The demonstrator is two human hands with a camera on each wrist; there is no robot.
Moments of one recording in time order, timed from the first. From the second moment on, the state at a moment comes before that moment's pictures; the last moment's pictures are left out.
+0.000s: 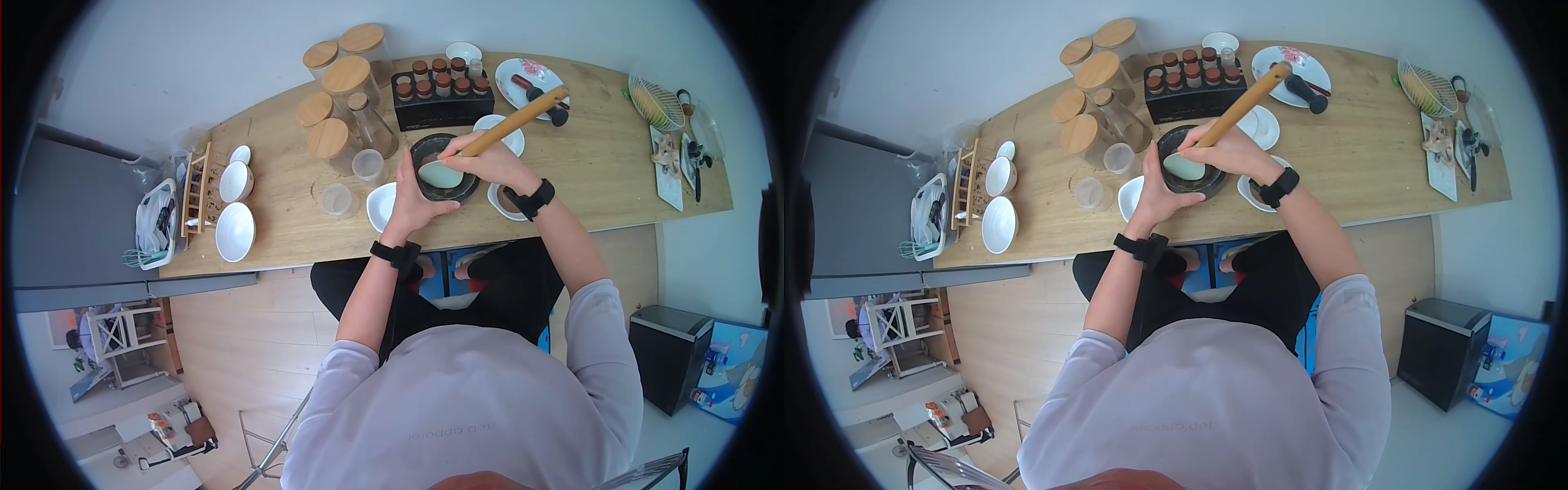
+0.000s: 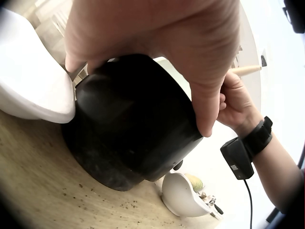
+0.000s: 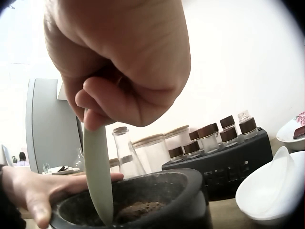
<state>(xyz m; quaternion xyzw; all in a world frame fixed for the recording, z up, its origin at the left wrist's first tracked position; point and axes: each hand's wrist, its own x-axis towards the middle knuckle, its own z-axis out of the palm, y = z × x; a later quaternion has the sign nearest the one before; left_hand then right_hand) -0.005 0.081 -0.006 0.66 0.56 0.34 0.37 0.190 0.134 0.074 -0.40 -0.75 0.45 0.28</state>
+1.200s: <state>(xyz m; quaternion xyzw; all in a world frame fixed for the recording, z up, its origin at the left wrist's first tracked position) -0.006 0.082 -0.011 0.67 0.54 0.36 0.36 0.205 0.165 0.063 -0.36 -0.77 0.48 0.21</state>
